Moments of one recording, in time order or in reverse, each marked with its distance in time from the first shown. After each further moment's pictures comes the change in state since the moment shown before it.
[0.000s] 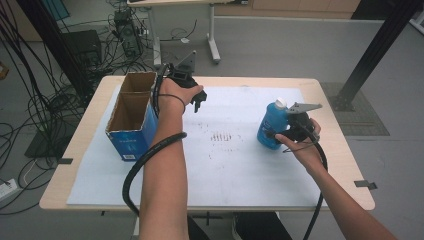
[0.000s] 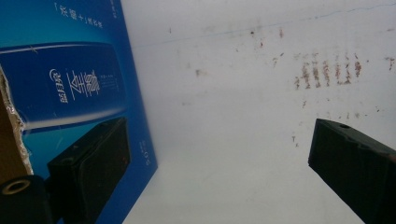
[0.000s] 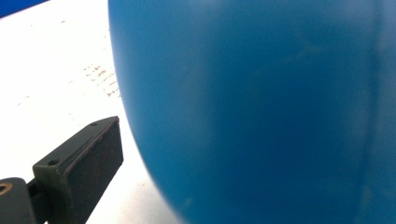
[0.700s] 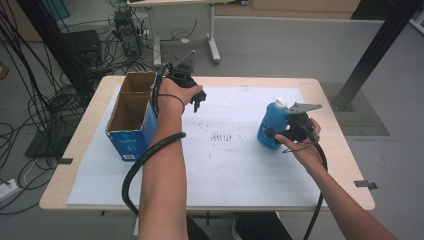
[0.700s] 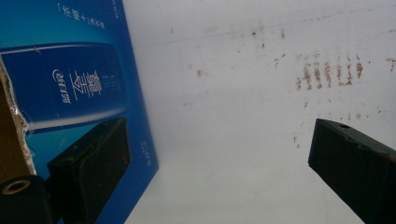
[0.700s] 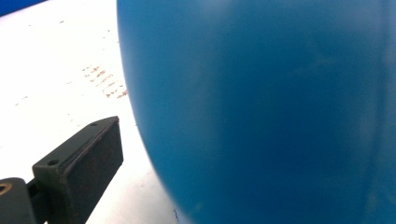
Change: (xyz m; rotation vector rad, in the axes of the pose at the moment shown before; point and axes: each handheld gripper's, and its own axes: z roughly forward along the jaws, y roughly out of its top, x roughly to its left) left arm 0.002 0.000 0.001 -0.005 -0.003 -0.006; right arm 0.002 0.001 0.000 -0.006 -0.009 -0.006
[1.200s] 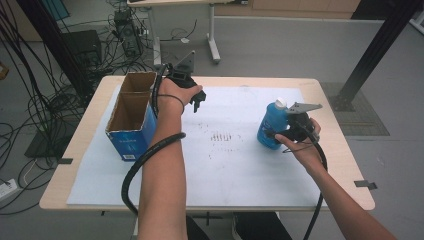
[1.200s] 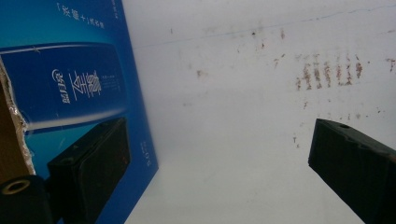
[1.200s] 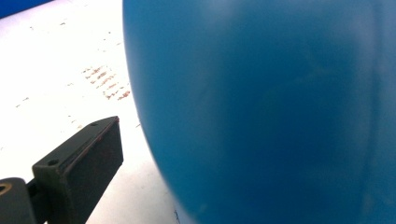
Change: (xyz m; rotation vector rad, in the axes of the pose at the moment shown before) left arm 0.000 0.000 0.000 -0.001 -0.001 0.000; right arm 0.000 0.001 -0.001 -0.006 0.000 -0.003
